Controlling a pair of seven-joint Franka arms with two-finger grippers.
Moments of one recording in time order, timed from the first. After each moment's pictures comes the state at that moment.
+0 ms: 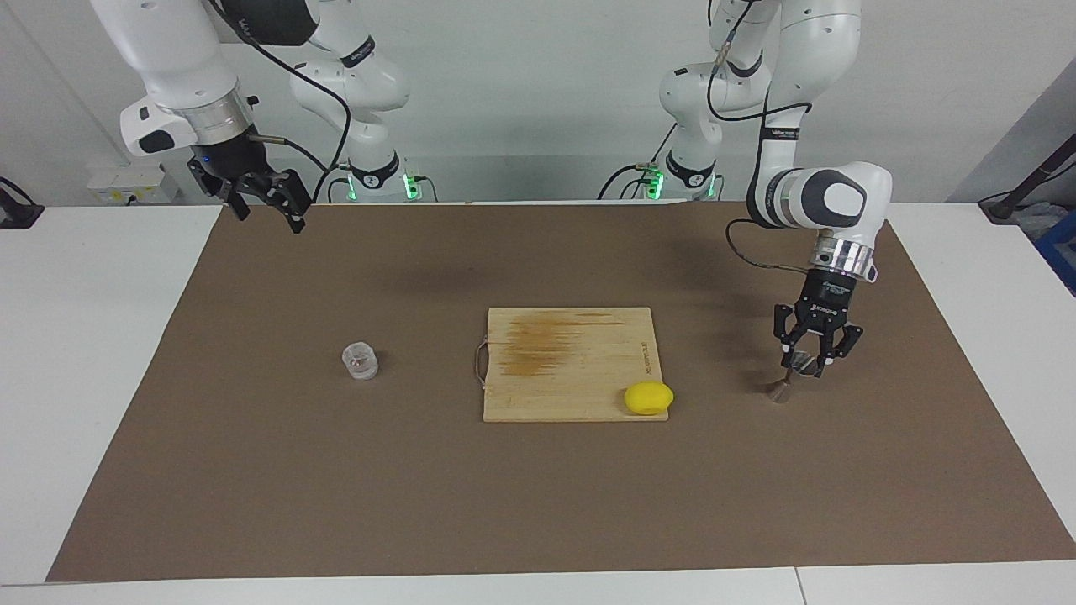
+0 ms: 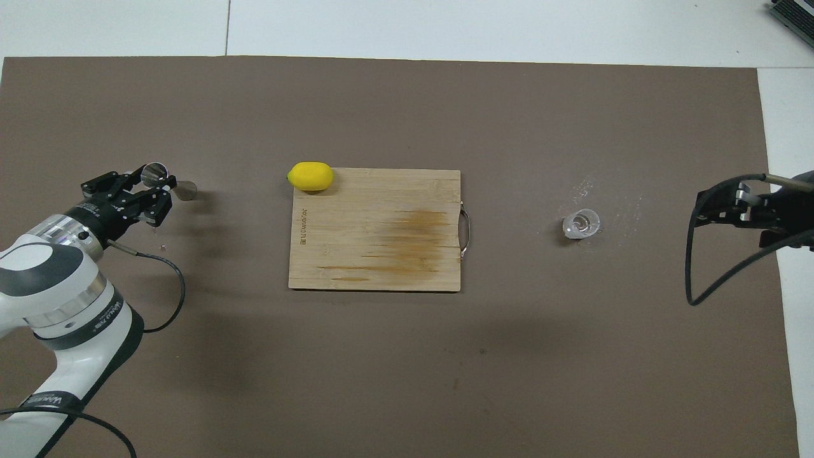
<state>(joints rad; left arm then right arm) 0.10 0.11 -0.11 -2.22 -1.71 2.80 -1.14 0.01 -0.10 0.01 -1.70 -0.01 1.60 0.39</state>
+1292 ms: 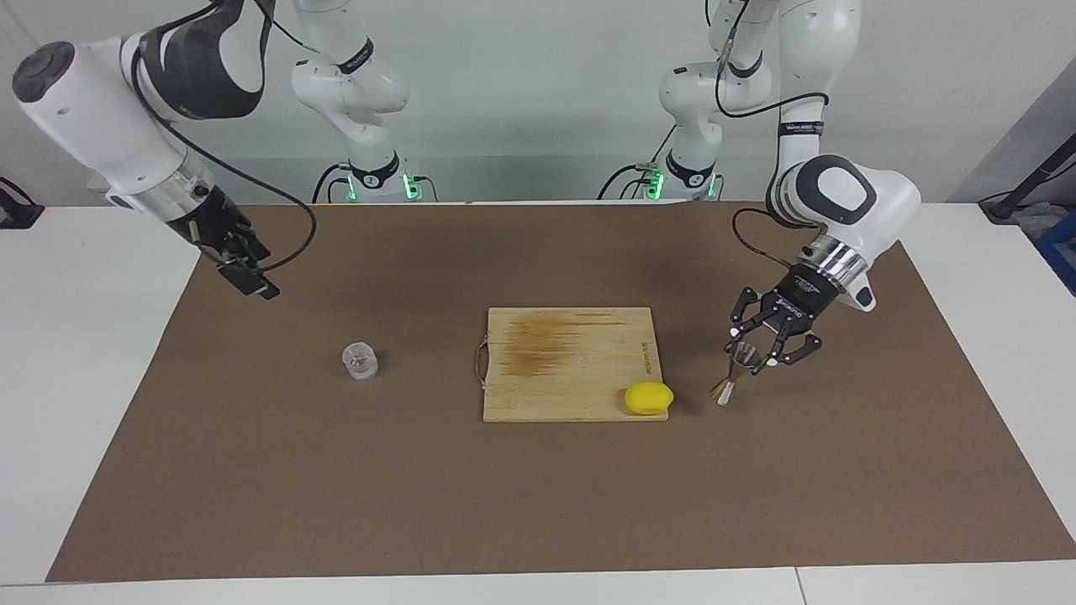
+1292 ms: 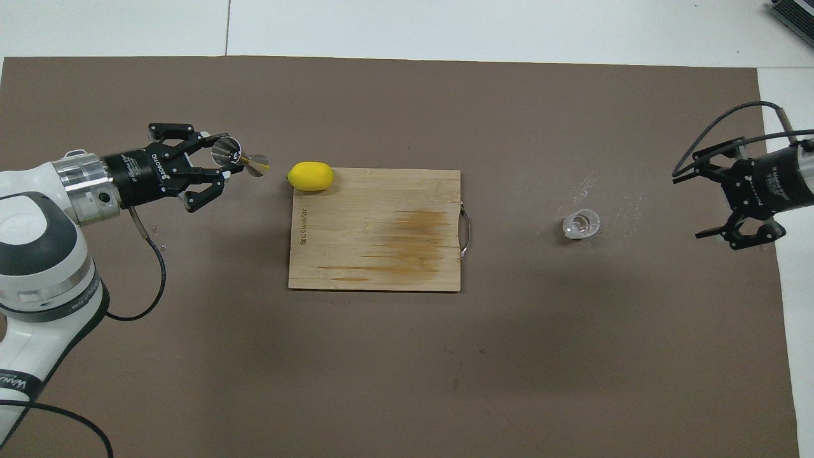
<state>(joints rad) 0.05 0.11 -0.11 -2.03 -1.29 2.25 -1.22 -0.18 0.16 -0.01 -1.72 0.34 1.73 0.99</state>
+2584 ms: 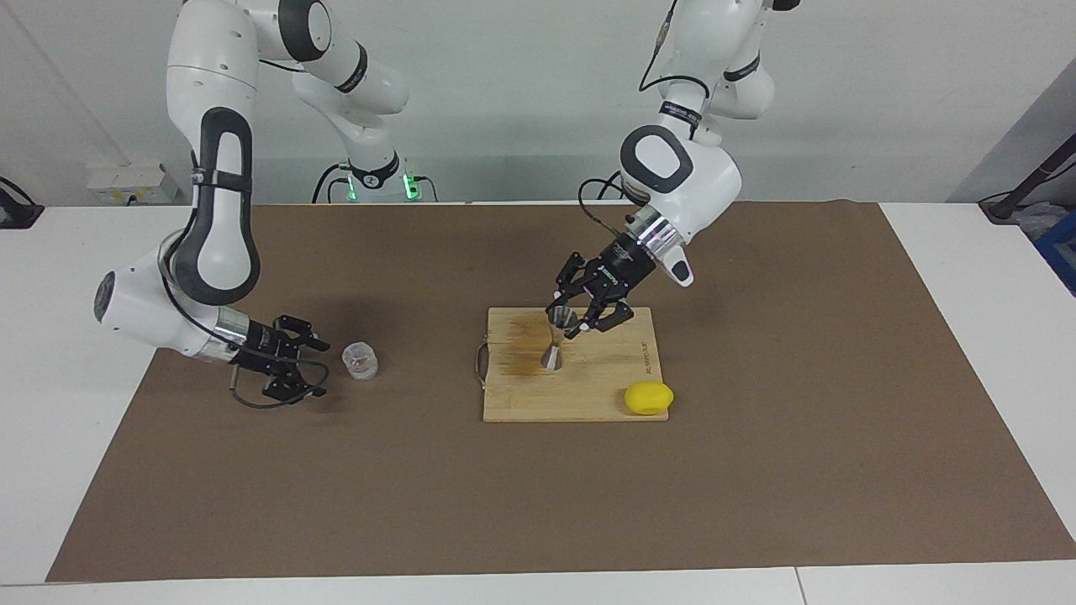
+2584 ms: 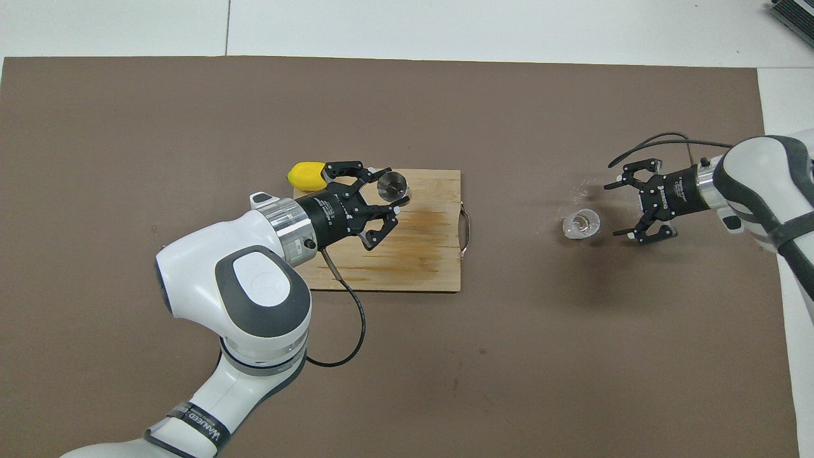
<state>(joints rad) -0.48 0.16 -0.14 -2.03 -1.65 2.78 -1.22 -0.20 0.46 0.00 -1.79 0.65 1.93 0.93</state>
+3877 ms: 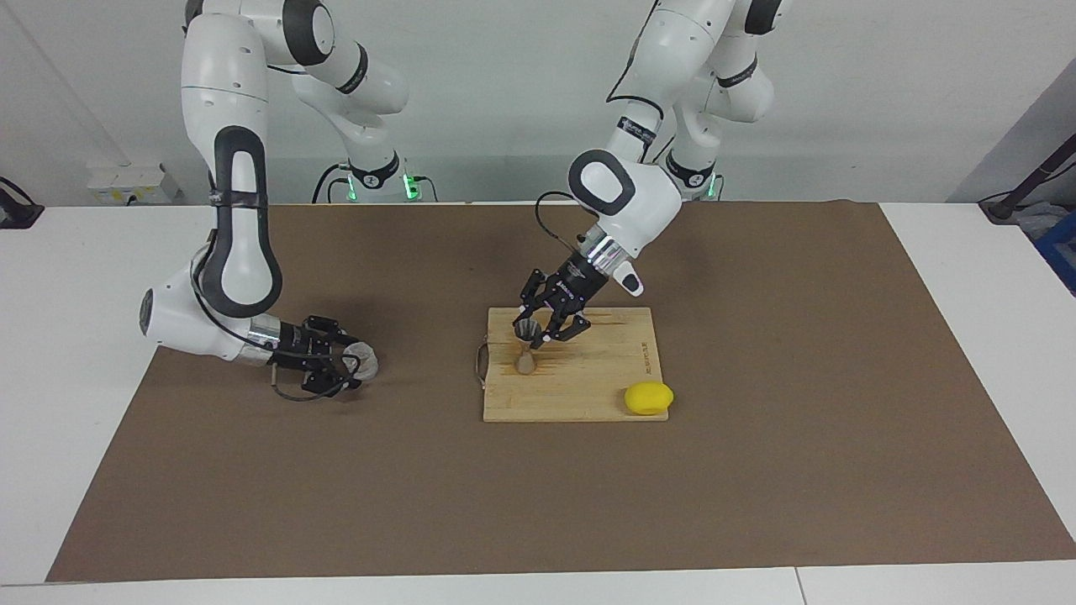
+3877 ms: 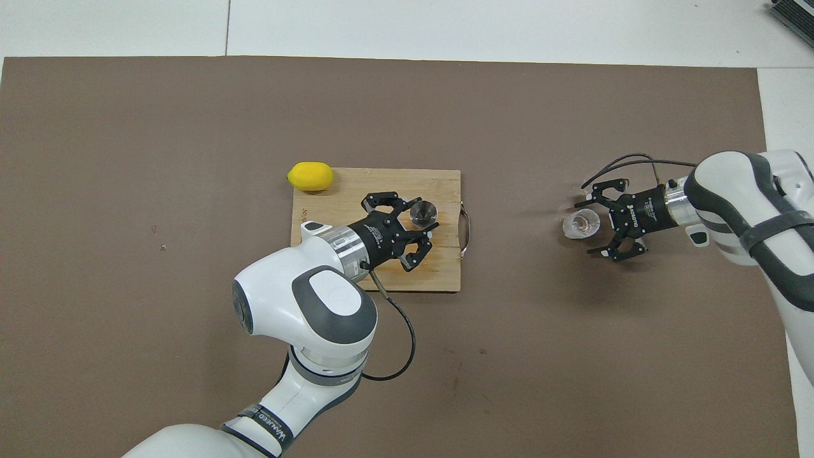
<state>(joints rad) -0.61 0.29 -0.14 -1.98 -1.75 2.91 -1.19 -0.18 0.47 0.01 -1.87 0.73 1.93 0.79</state>
